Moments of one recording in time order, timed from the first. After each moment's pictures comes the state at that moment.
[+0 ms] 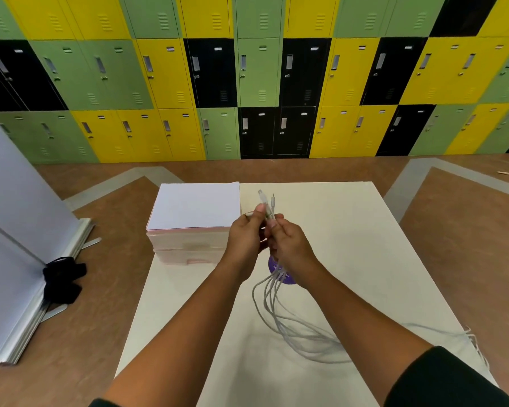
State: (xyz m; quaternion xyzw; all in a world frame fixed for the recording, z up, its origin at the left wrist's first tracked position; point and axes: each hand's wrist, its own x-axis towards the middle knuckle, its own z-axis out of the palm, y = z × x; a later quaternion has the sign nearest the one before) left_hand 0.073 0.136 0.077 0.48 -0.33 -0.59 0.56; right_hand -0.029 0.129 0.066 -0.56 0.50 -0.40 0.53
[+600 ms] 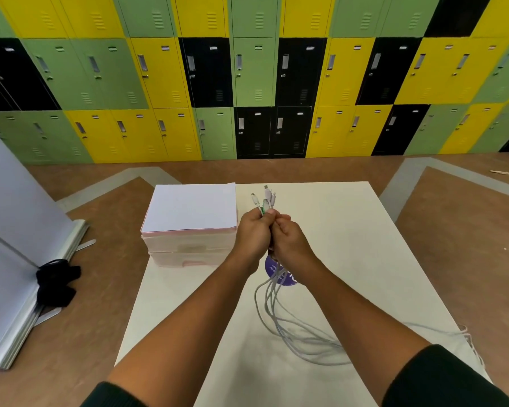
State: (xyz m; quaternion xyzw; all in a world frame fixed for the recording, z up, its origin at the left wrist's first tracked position) left_hand 0.056 0.124 0.089 0.56 -0.38 -0.53 0.50; right_hand -0.030 0.123 0.073 -0.58 0.52 -0.38 0.51
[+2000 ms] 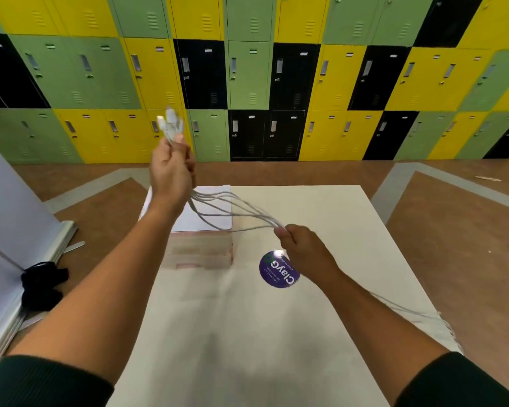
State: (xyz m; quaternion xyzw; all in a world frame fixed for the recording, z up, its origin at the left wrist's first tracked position) left_hand 0.174 0.083 0.163 0.48 -0.44 -0.32 0.69; right_hand -0.075 0.113 0.065 -0.71 0.60 -0.23 0.29
